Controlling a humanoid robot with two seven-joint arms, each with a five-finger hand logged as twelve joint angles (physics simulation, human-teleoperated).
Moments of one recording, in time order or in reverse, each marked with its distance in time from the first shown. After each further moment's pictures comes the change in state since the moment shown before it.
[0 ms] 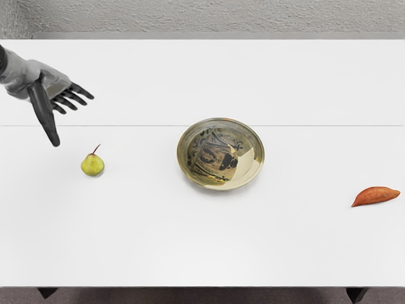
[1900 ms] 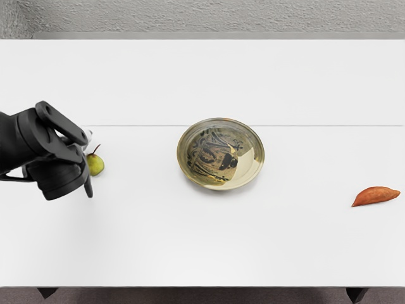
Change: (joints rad) left arm 0.270 -0.362 -0.096 -0.373 -0.107 1.200 0.156; right arm 0.010 0.000 -0.003 -0.002 0.002 -0.001 -0.001
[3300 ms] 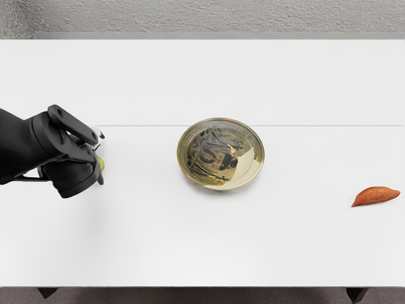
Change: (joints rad) left arm 0.068 -0.020 -0.043 0.100 -0.009 0.021 0.000; right arm 0.001 0.000 0.000 0.000 0.000 0.000 0.000
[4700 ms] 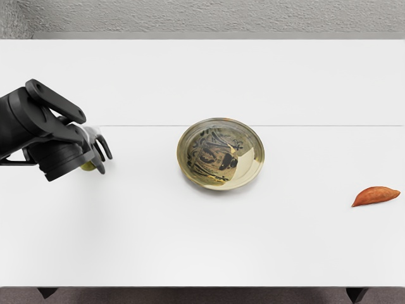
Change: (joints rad) left arm -0.122 0.052 0.003 -0.061 -0.040 -0.203 0.007; right arm 0.000 0.000 0.000 0.000 0.000 0.000 0.000
